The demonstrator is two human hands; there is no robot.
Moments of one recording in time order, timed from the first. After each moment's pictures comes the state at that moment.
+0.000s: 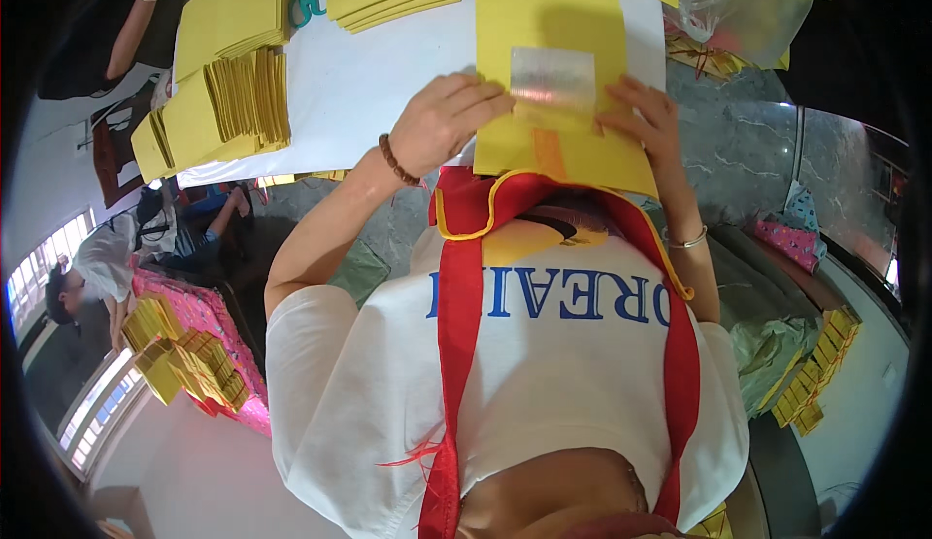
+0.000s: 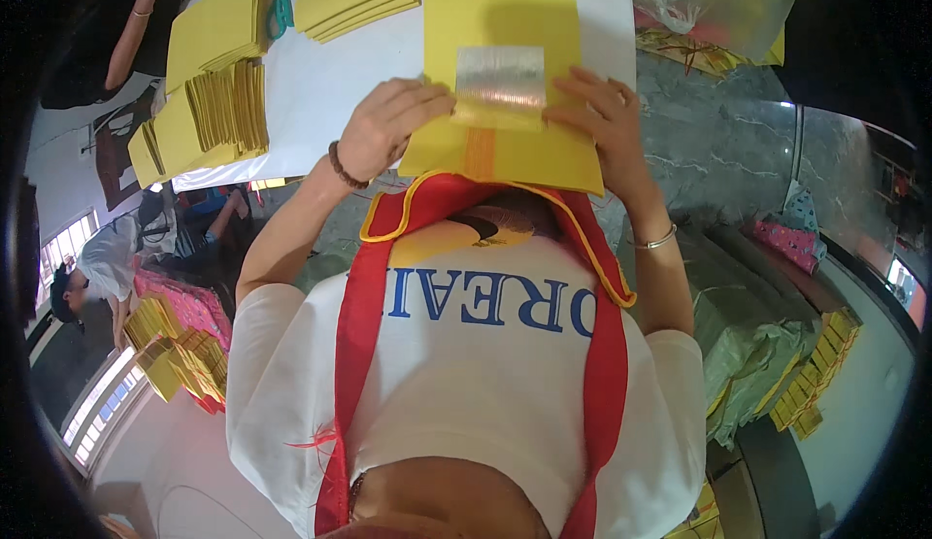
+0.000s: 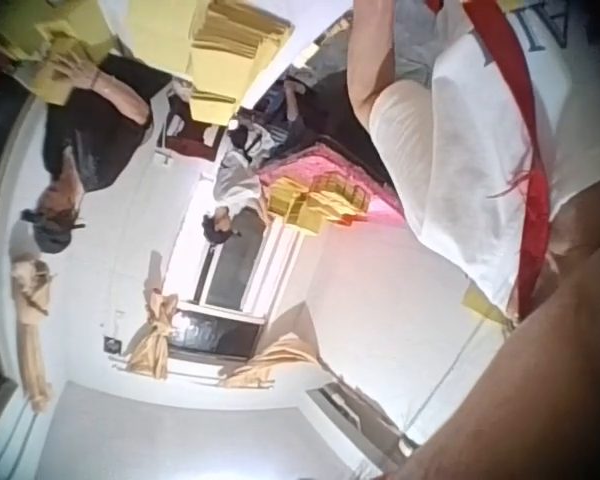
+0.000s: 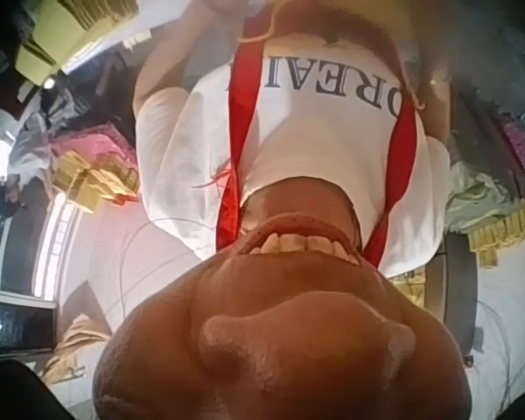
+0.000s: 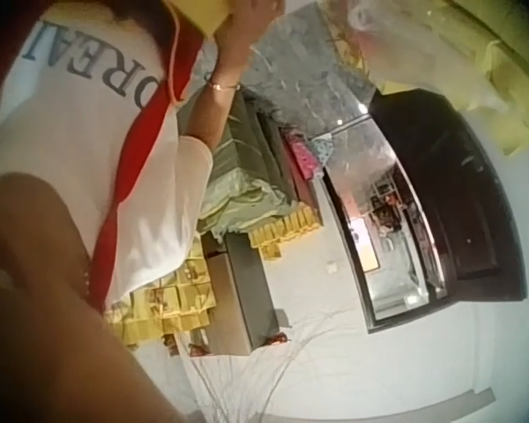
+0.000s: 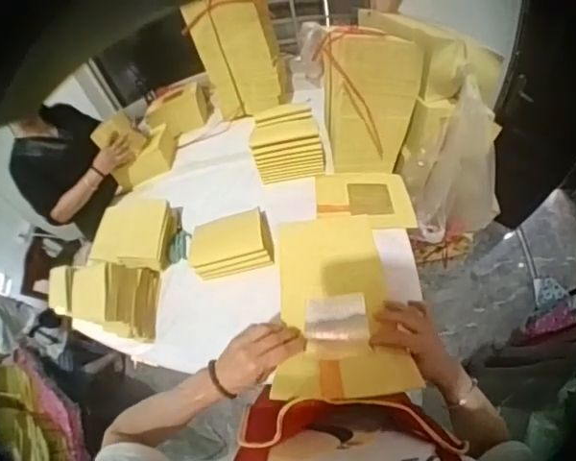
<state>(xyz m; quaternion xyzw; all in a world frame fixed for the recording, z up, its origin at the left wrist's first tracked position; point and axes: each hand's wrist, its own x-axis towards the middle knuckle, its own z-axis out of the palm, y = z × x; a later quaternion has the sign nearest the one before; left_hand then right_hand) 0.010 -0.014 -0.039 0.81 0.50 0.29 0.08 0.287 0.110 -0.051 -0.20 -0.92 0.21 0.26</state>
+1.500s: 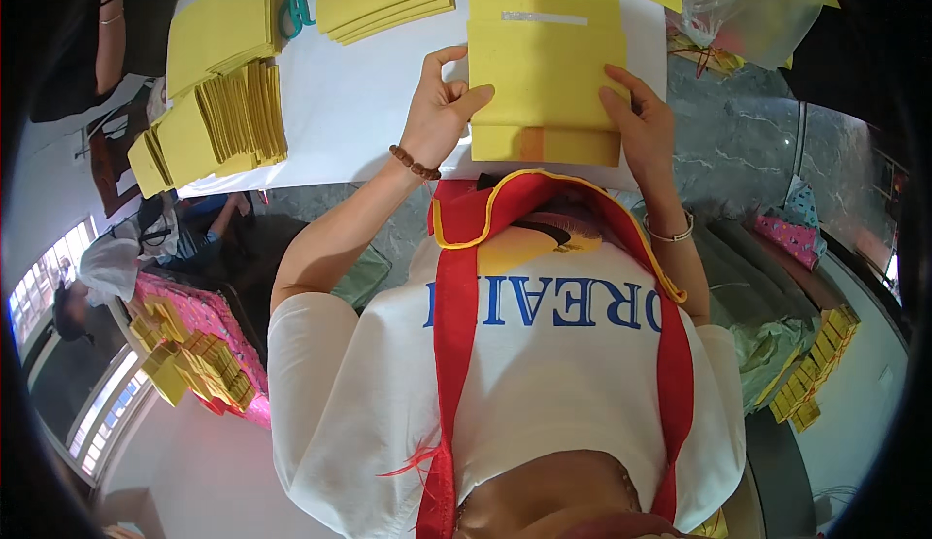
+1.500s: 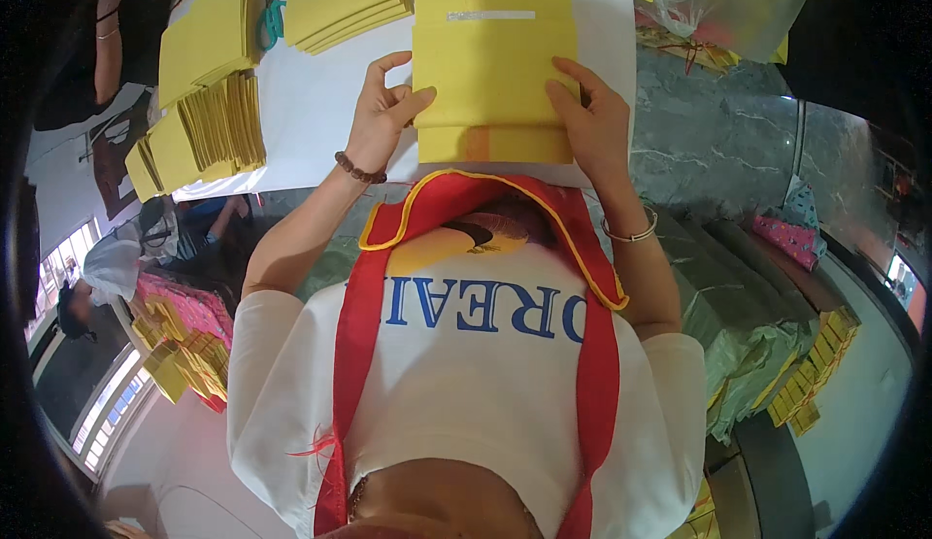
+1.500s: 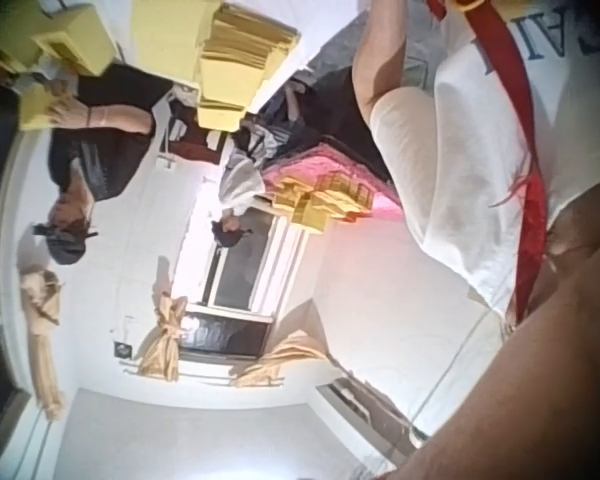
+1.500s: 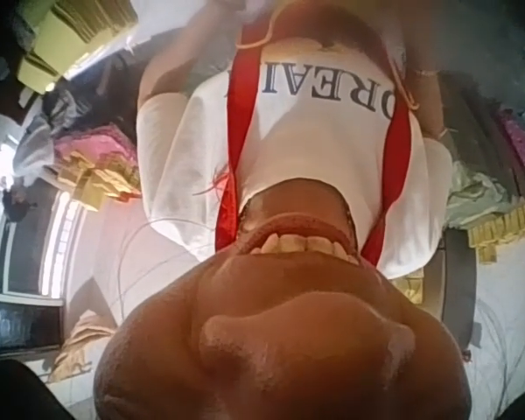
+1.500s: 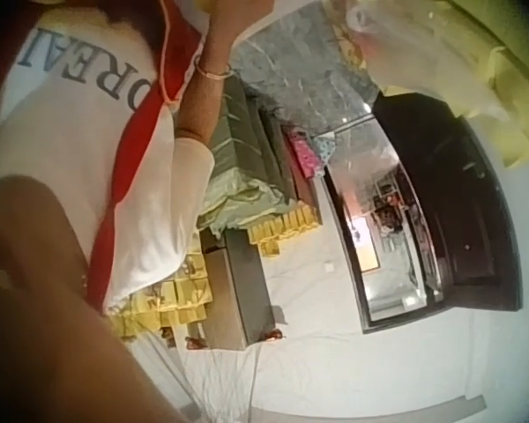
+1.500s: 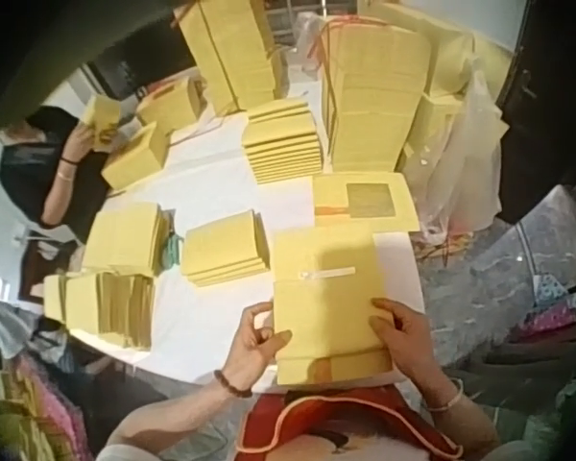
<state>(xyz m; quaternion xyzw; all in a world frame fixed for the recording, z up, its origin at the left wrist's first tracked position) 0.024 0.010 -0.049 0.27 0.65 0.50 0.51 0.241 0.115 -0.054 -0.50 -0.61 0.55 0.27</state>
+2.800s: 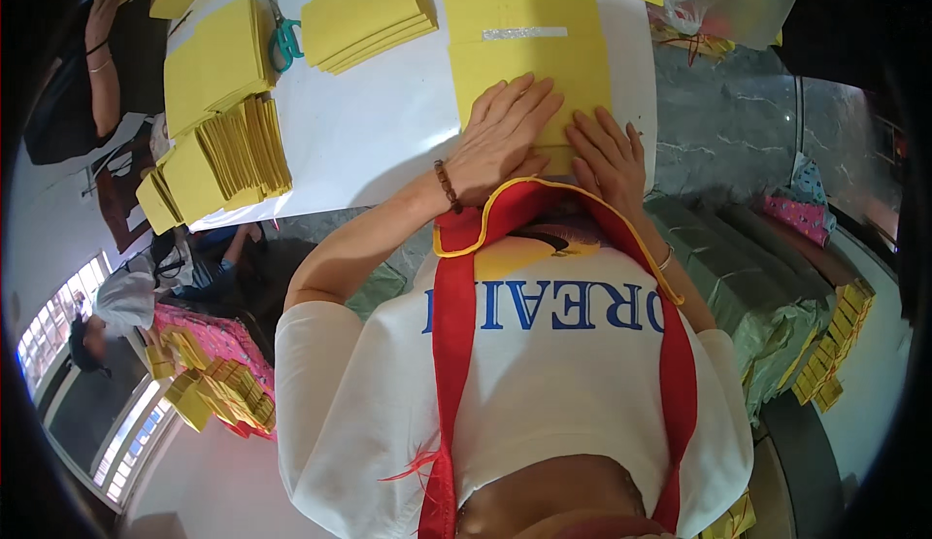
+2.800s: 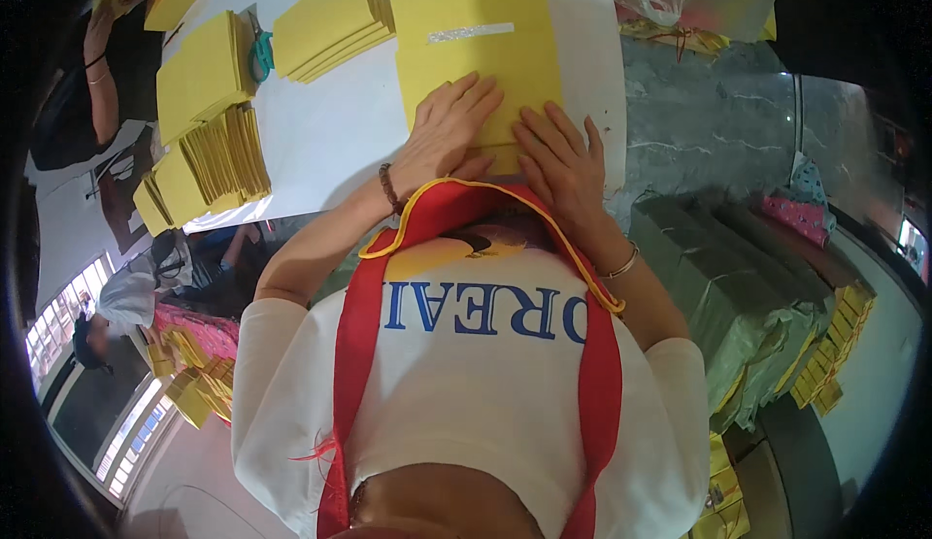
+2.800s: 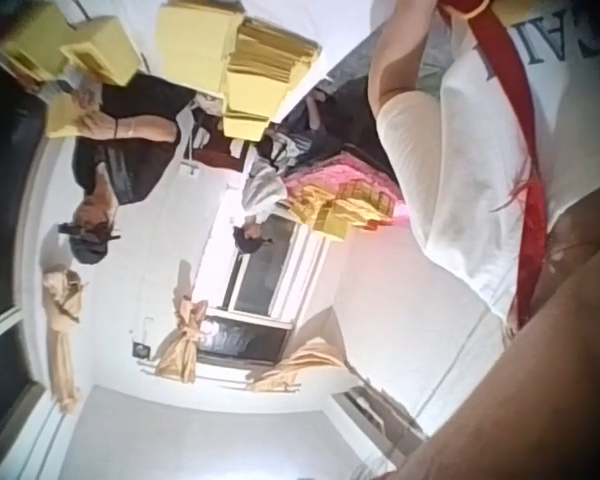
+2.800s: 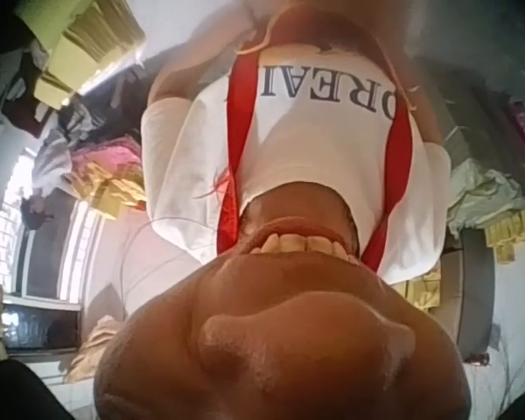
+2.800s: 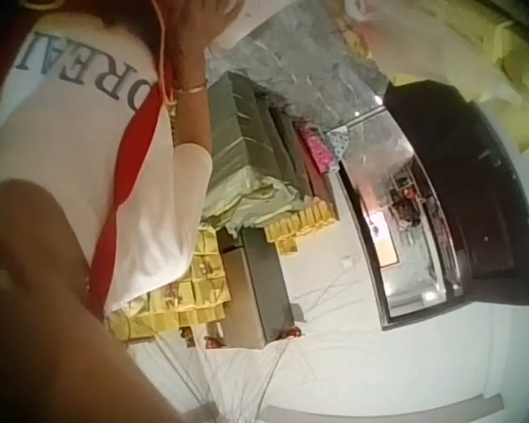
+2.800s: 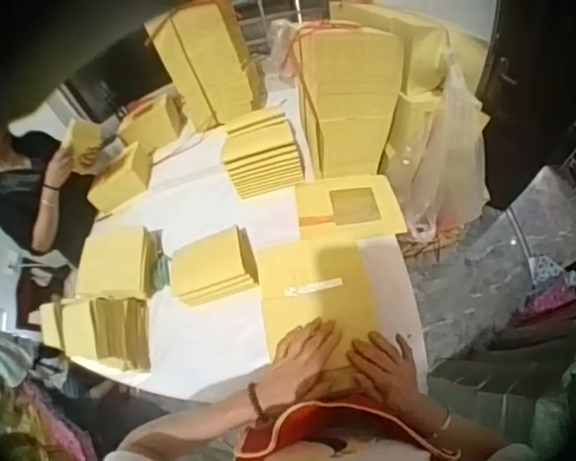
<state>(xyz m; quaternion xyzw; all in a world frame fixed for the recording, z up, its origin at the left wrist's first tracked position) 0.057 0.027 -0.058 0.78 0.54 0.23 0.20 0.267 0.066 -0.071 -0.33 -0.91 0.16 0.19</state>
